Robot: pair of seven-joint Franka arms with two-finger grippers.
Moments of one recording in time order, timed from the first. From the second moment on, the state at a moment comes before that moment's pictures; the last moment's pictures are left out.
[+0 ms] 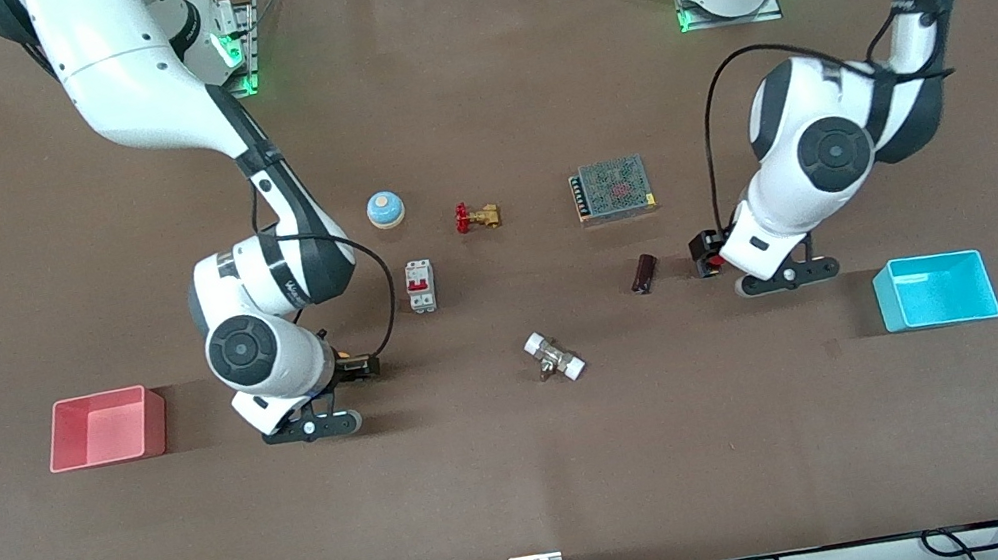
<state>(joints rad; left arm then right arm) -0.23 0.37 -0.05 -1.81 0.00 2.06 -0.37 0.50 0.79 -0.19 -1.32 0.15 2.06 0.31</state>
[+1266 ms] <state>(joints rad) -0.04 -0.03 -0.04 -1.74 0.00 1.65 -0.05 0.34 0.34 -0.36 -1.32 0.10 1.62 0.13</state>
